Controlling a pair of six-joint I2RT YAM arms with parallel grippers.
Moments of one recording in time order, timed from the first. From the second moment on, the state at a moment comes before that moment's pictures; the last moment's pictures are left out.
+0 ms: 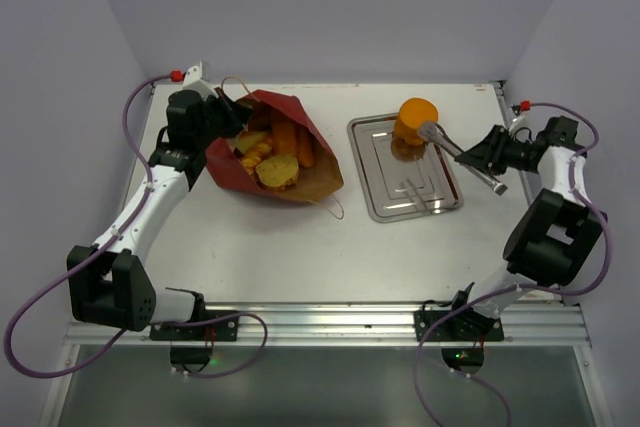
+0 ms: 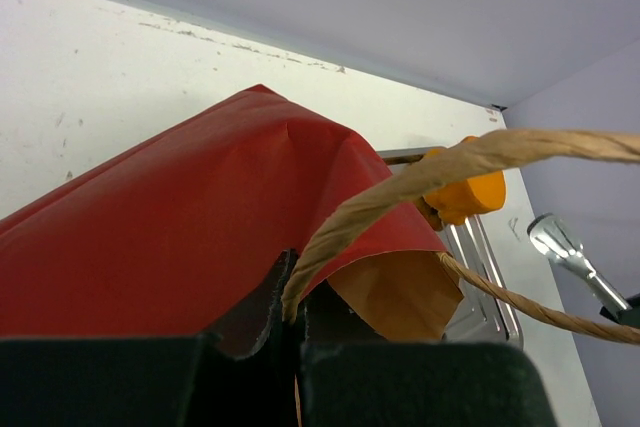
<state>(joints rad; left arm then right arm) -0.16 1.34 1.08 -0.01 0.19 -0.56 -0.50 1.66 1.26 -0.72 -1.07 -0.09</state>
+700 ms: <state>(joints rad) -0.16 1.34 1.10 -0.04 0.23 -0.53 0.05 1.18 1.31 -1.07 -0.99 -0.58</state>
